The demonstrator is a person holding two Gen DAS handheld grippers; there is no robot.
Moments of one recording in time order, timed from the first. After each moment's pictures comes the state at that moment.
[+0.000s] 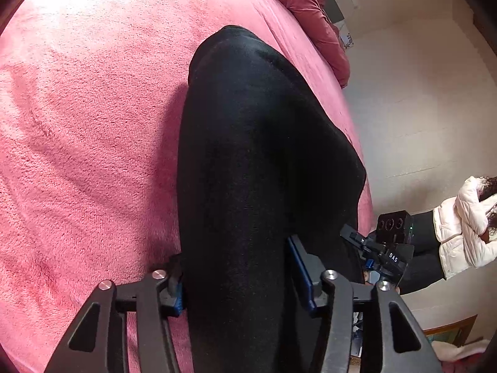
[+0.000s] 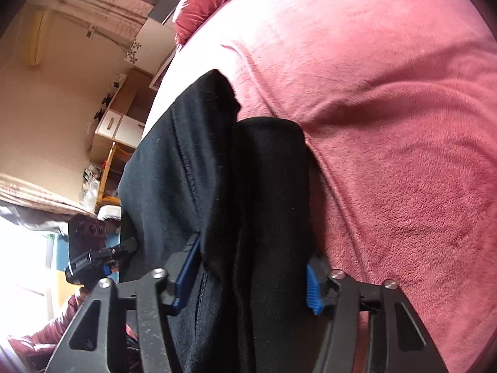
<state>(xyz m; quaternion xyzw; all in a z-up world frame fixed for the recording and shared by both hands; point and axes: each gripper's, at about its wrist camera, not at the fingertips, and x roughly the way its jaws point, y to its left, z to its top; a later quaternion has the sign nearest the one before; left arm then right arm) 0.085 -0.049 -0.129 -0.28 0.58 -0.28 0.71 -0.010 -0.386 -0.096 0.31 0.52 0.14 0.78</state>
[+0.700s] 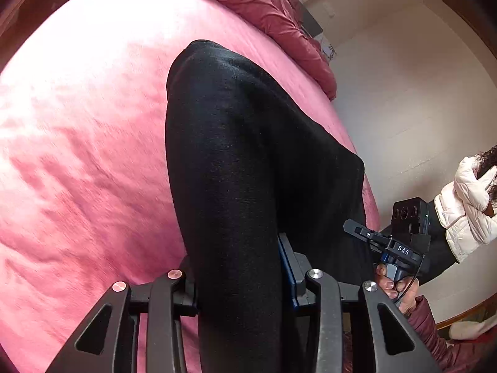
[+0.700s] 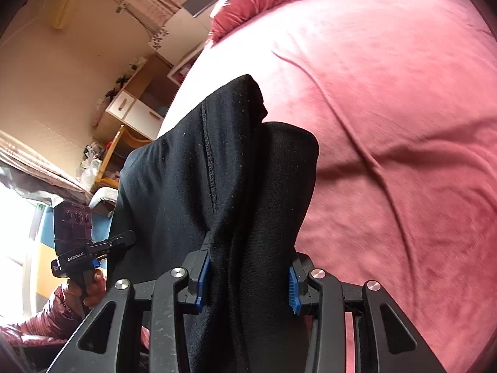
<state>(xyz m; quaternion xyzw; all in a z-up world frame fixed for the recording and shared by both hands) 0.055 -0.035 -0.069 -0.24 0.51 -0.28 0.77 0.008 -0.311 -0.043 0.25 0.49 0.16 0.82</state>
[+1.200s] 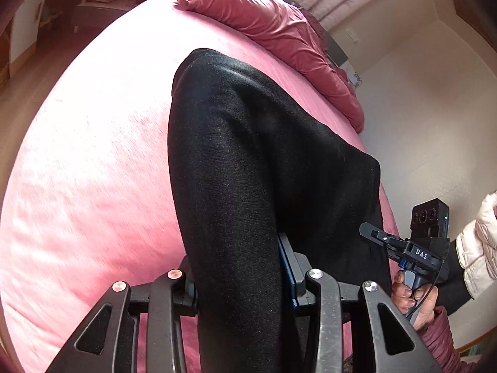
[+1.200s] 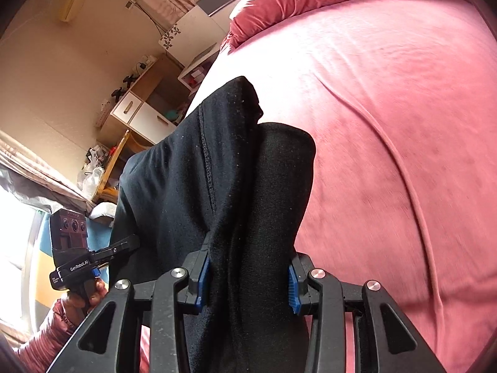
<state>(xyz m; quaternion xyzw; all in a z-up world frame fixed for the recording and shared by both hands) 0.157 0.008 -0.047 -0.24 0.49 -0.21 0.81 0.149 -0.254 -0.030 0.24 0.49 0.18 0.82</state>
